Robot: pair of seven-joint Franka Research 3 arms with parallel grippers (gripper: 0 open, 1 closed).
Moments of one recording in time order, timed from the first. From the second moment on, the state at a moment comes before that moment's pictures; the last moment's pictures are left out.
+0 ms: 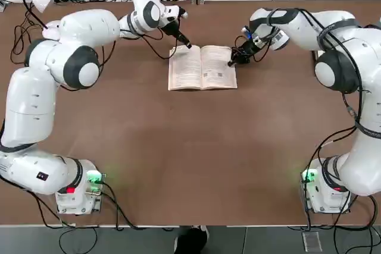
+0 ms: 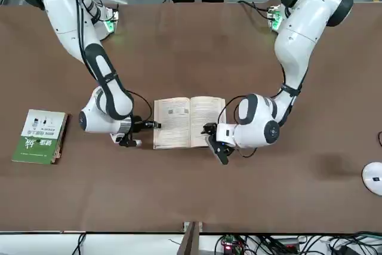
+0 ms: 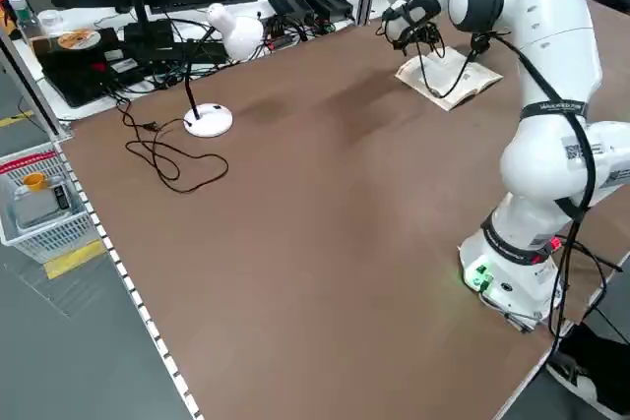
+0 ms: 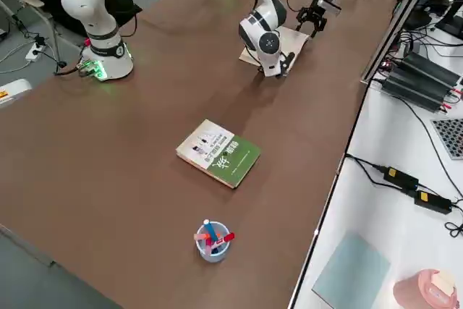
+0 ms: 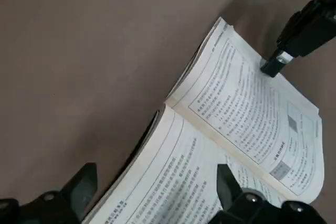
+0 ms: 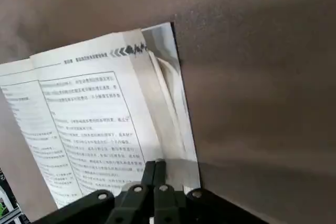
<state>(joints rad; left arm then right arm) -0.40 0.92 -0.14 -1.29 -0.62 2.29 0.82 0.49 0.72 -0.13 -1.77 1.12 2.23 -0.34</state>
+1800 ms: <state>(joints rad) -0.38 1.01 -0.14 -1.28 -0.90 2.29 0.92 0.49 0.72 -0.13 -1.77 1.12 2.23 -0.34</state>
